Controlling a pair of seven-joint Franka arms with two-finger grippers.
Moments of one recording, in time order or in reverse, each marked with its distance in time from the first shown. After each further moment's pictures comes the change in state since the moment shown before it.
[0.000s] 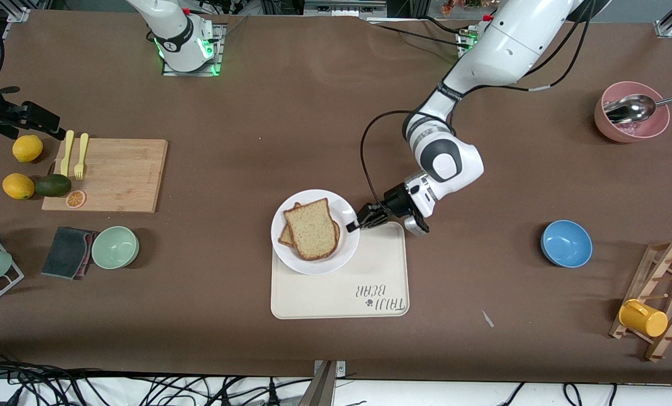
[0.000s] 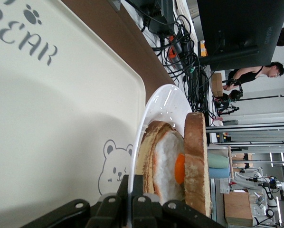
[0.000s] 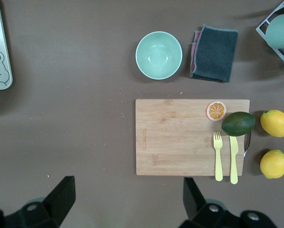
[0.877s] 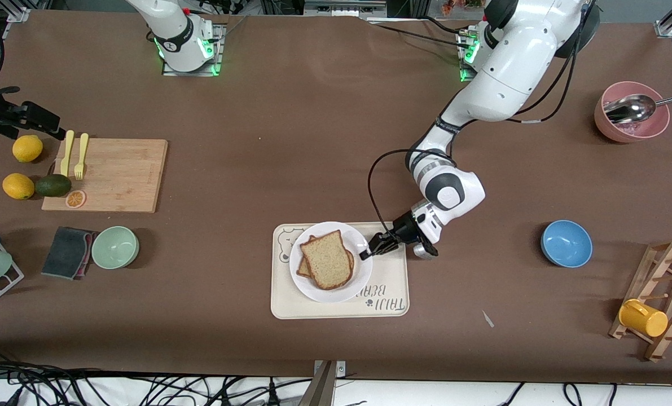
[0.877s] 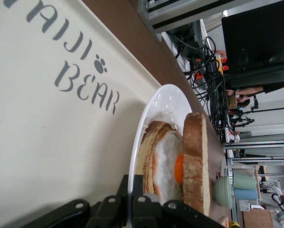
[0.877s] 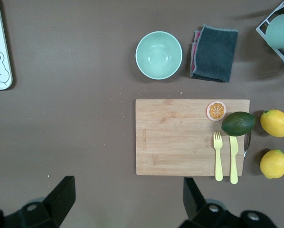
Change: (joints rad) left arm -0.004 0.195 0.059 0.176 0.000 0.000 0.055; right arm 0.000 0.000 0.000 0.000 0.000 0.000 0.000
